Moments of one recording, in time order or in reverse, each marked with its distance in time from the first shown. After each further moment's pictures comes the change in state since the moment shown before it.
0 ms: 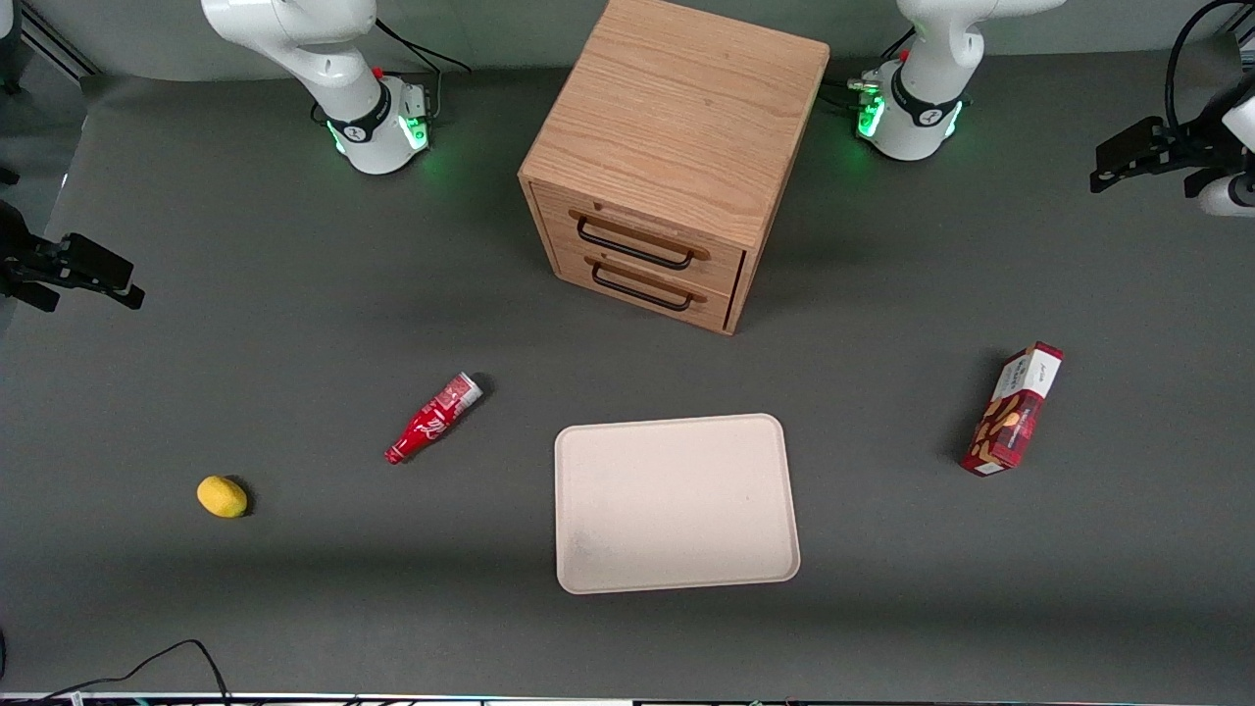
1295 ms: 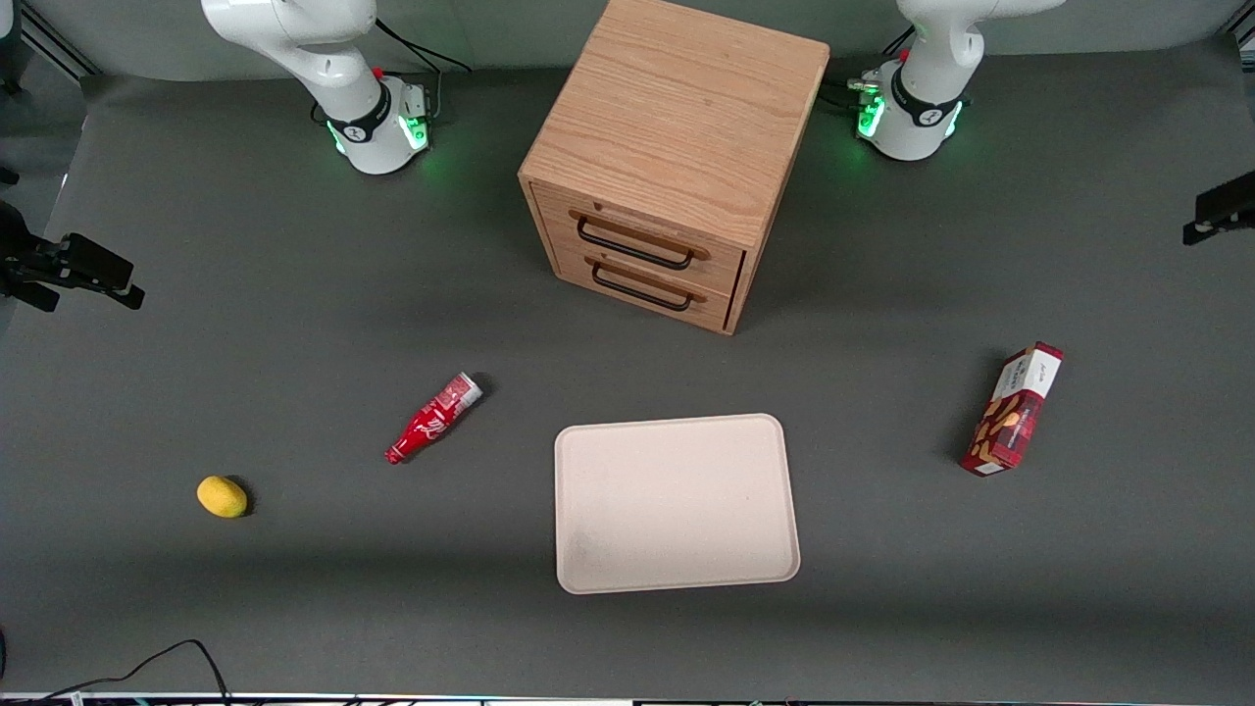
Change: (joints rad) arm 0.012 0.219 0.151 0.190 0.028 0.069 0.359
